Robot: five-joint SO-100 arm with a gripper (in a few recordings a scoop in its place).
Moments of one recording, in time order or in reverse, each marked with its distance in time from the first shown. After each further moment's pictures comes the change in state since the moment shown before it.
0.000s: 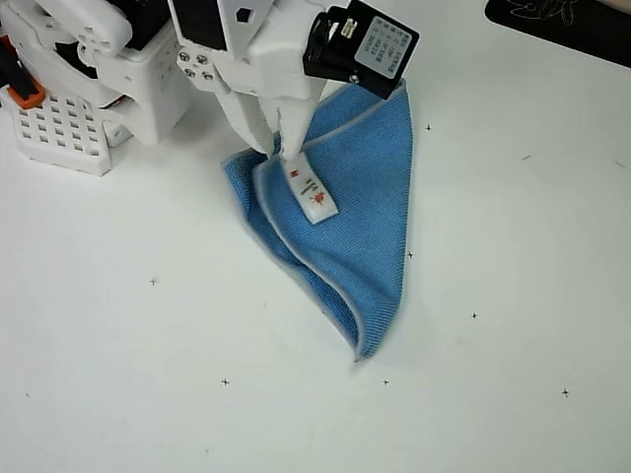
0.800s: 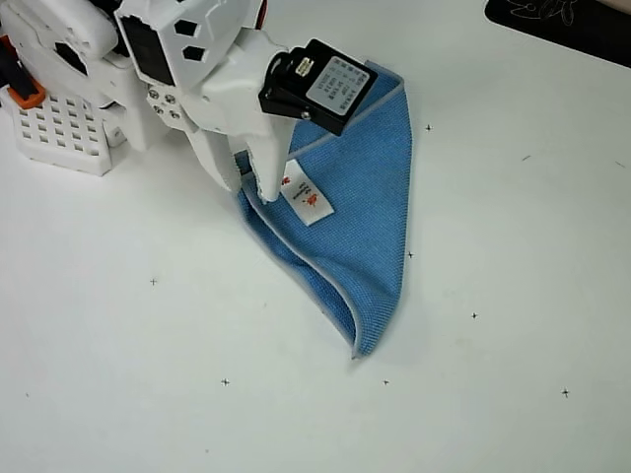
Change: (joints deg) arm 10.6 19.4 14.3 -4.7 -3.8
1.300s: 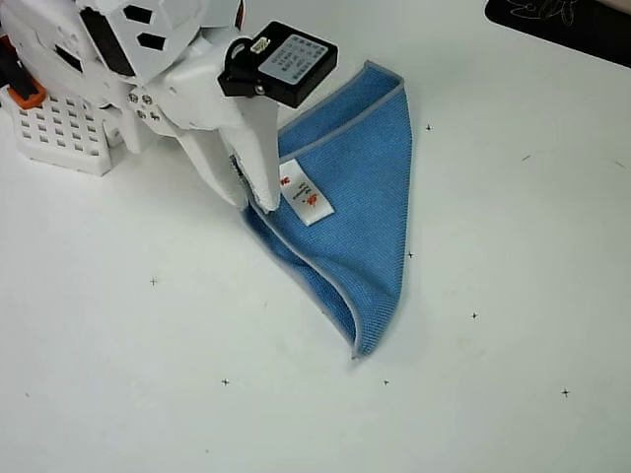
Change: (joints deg) arm 2.3 19.7 7.0 4.0 0.5
